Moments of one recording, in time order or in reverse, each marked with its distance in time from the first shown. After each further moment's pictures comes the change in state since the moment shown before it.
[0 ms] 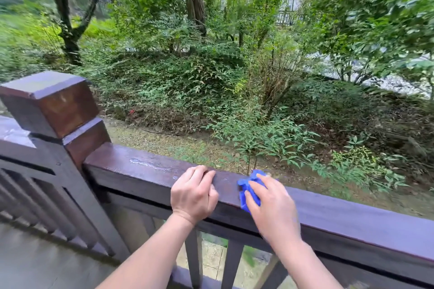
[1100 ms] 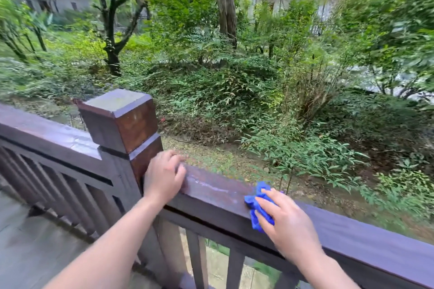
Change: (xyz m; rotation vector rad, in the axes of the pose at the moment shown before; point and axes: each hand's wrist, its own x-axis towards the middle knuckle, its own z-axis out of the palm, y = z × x) left_hand 0.031 -0.211 -0.085 0.065 -0.212 -0.357; right_hand 0.039 -0.085 0.050 0.033 -0.167 -0.169
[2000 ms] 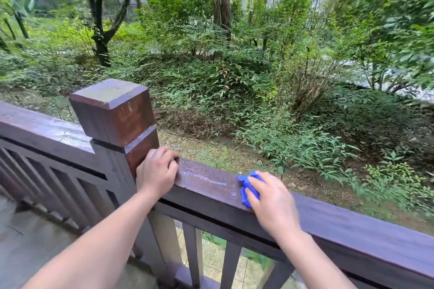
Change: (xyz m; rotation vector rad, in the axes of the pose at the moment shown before) left_hand -0.004 -0.016 0.008 -0.024 -0.027 -0.133; right_hand 0.032 -0.028 0.002 0.035 -0.027 0.144
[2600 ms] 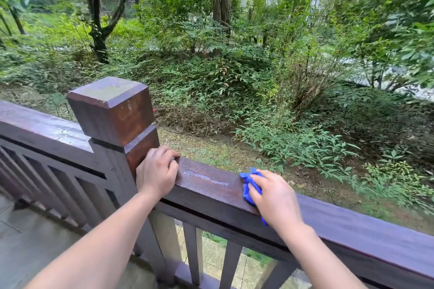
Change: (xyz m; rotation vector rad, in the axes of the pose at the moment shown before) left_hand 0.002 -0.009 0.010 -0.009 0.034 0.018; right_hand 0.012 0.002 0.002 -0.014 -0.008 0.016
